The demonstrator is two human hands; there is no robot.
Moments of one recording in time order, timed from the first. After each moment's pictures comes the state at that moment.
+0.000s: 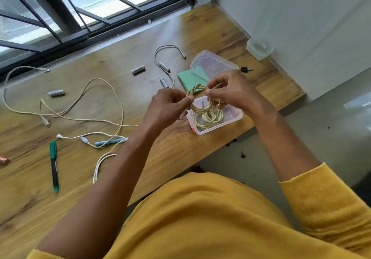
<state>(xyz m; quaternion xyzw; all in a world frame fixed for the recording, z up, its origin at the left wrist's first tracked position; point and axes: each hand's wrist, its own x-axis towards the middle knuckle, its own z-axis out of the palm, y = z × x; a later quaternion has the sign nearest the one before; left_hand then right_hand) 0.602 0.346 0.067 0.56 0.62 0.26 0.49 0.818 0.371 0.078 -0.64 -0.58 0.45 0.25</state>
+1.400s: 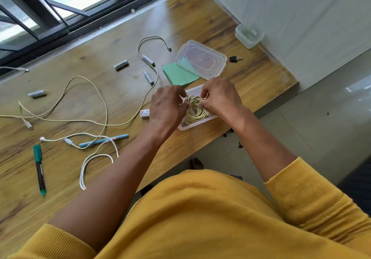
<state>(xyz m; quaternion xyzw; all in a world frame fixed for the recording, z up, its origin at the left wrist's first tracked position) 0.655 0.349 0.034 0.72 0.64 0.18 0.19 0.822 0.364 0.036 -0.70 -0.67 0.20 0.09</state>
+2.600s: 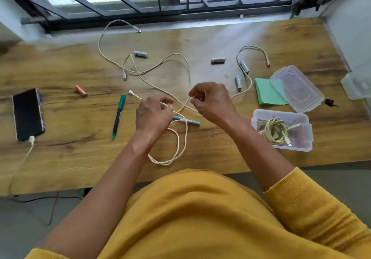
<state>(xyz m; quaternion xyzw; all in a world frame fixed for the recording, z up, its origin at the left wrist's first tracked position) 0.434 0.266 0.035 0.43 0.83 0.28 0.22 0.593 0.360 0.047 -0.50 -0.78 0.35 0.16</state>
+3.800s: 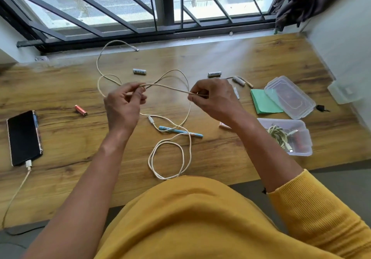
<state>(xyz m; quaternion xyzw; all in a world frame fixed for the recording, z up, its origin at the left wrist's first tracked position) 0.350 0.283 0.046 0.41 0.72 0.53 0.19 0.585 0.375 0.089 -0.47 -0.81 0.29 0.19</state>
